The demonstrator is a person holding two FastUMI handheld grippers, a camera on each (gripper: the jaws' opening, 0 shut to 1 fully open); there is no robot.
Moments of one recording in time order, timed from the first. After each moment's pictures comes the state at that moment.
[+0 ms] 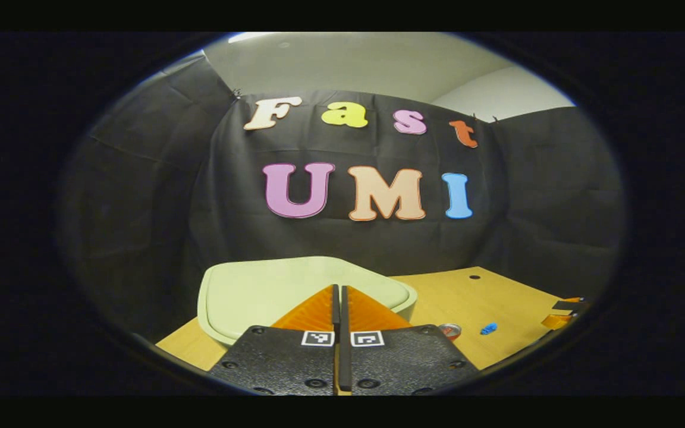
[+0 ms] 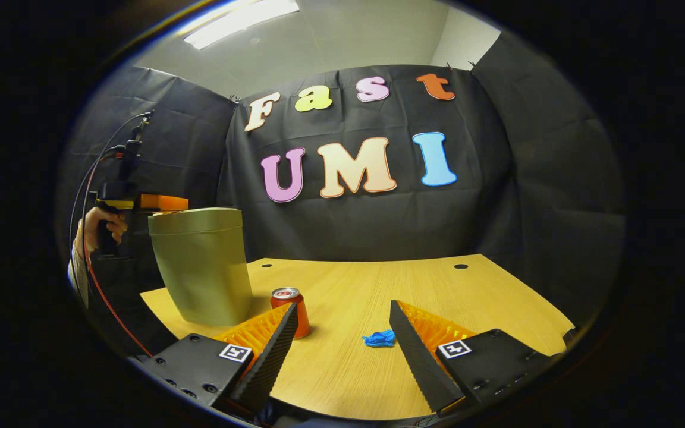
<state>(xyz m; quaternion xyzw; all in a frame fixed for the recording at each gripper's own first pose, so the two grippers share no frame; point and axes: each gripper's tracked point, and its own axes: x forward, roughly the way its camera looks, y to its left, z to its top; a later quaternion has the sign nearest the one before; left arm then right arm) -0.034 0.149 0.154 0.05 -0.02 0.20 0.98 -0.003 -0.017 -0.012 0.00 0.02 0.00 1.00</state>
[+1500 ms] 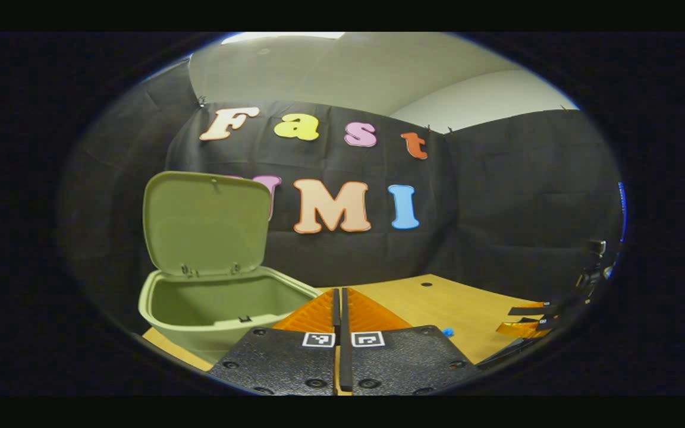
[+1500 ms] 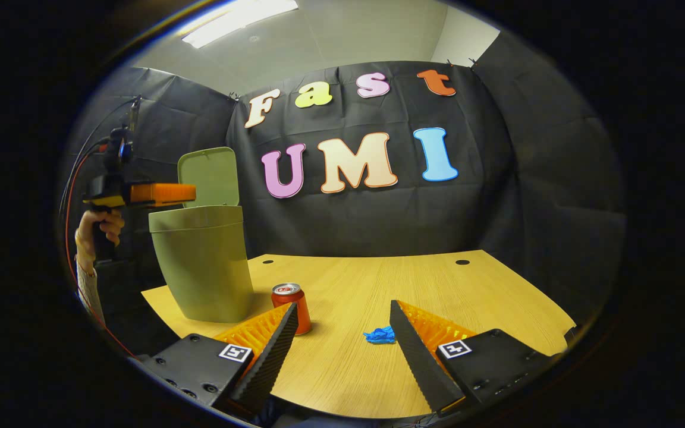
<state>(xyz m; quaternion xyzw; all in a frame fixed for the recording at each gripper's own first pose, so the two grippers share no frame) -0.011 0.053 0.129 0.06 -0.04 0.07 0.99 -0.003 -0.018 -0.016 0.00 0.03 0.00 1.00</state>
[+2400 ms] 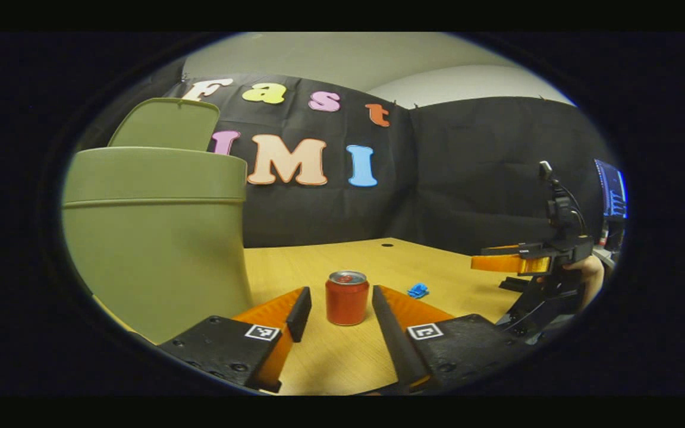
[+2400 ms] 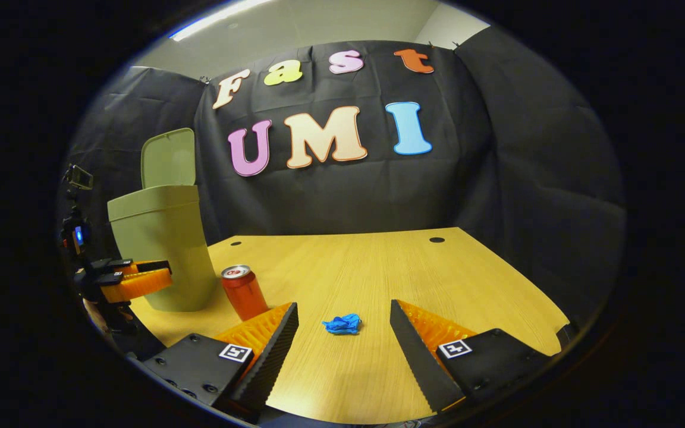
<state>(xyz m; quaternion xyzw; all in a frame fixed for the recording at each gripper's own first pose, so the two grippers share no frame) 0.006 0.019 -0.023 0.06 0.02 -0.01 1.00 0.031 -0.074 -0.048 0.02 0.10 -0.06 0.99</state>
